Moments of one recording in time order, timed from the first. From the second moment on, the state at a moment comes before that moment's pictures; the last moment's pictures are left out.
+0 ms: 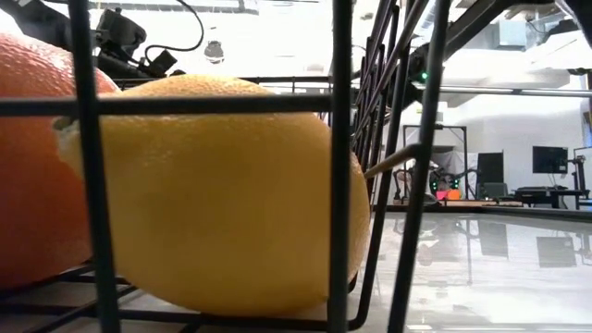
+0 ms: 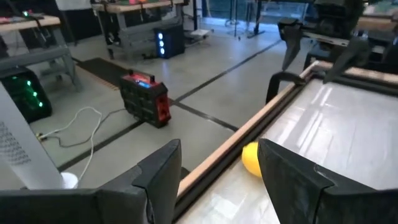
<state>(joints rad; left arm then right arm) 1.04 0.99 0.47 0.33 0.30 0.09 -0.84 1.82 1.34 -0.27 -0.54 -0.54</state>
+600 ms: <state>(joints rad) 1.04 1.00 0.47 0.23 0.17 0.09 -0.80 1.96 1.40 -0.29 -0.47 -0.54</state>
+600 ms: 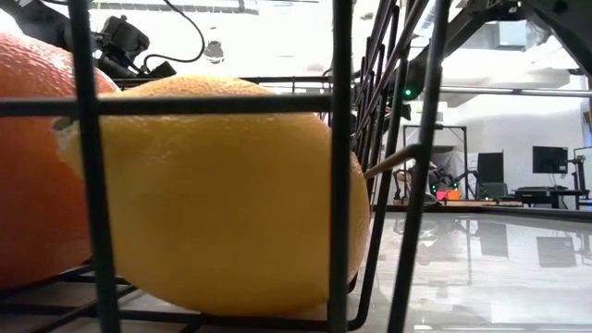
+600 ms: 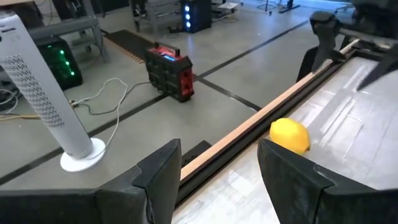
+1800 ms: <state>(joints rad) 1.23 1.26 0.58 0.15 0.35 0.16 -0.73 1.94 1.19 -0.01 -0.44 -0.16</state>
